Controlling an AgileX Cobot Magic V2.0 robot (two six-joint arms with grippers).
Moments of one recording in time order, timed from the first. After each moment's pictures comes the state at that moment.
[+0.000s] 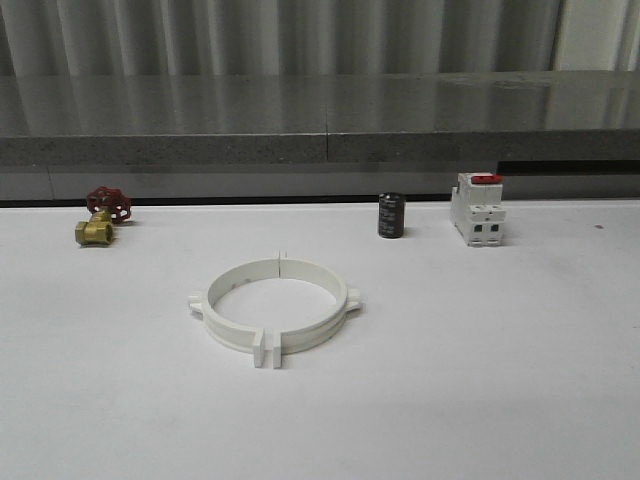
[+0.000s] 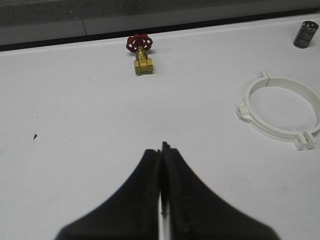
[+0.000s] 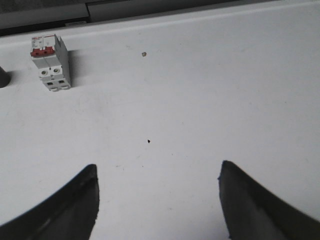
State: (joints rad) left arm 0.07 0.52 -0.52 -0.38 0.68 0.47; right arm 0.10 0.87 -0.80 -0.34 0.71 0.51
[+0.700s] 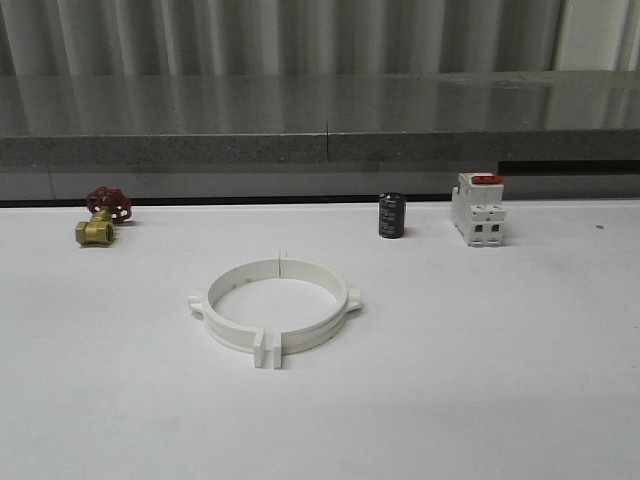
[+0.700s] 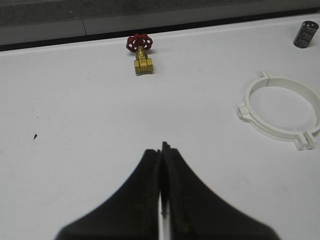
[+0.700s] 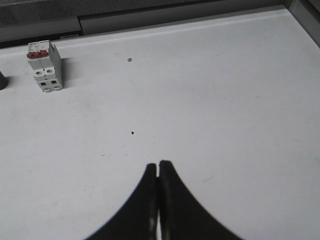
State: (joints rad) left arm 0.07 0.52 -0.52 -0.38 0.68 0.47; right arm 0.10 0.58 -0.66 -0.38 0.76 0.51
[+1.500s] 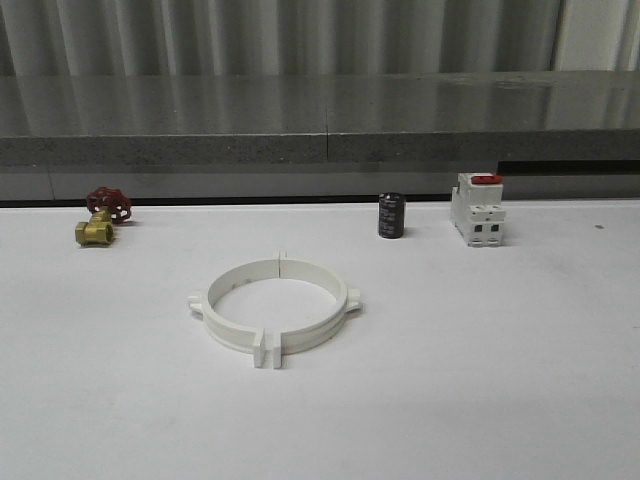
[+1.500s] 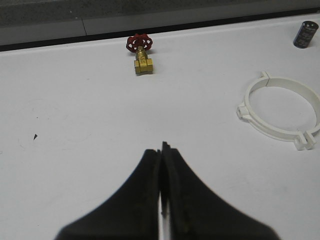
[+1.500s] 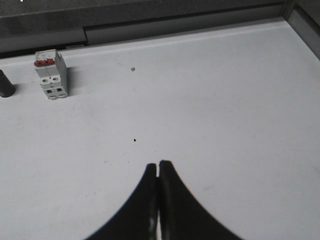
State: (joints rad) left arm 0.07 0.52 -0.52 -0.38 0.68 0.47; right arm 0.10 0.49 -0.61 -0.37 0.72 0.45
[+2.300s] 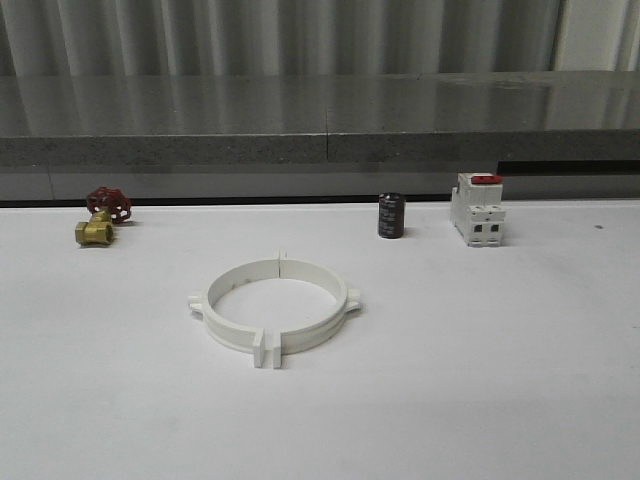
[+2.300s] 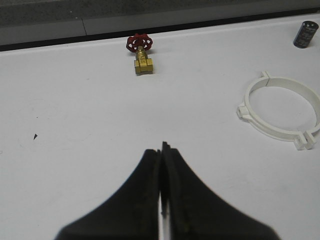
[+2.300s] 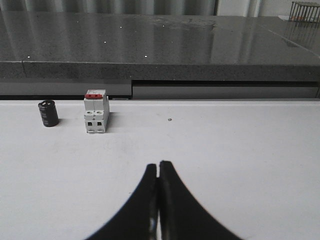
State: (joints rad) left arm 0.07 0.52 -0.52 -0.38 0.68 0.47; right arm -0.04 -0.01 -0.09 -0.02 0.28 0.06
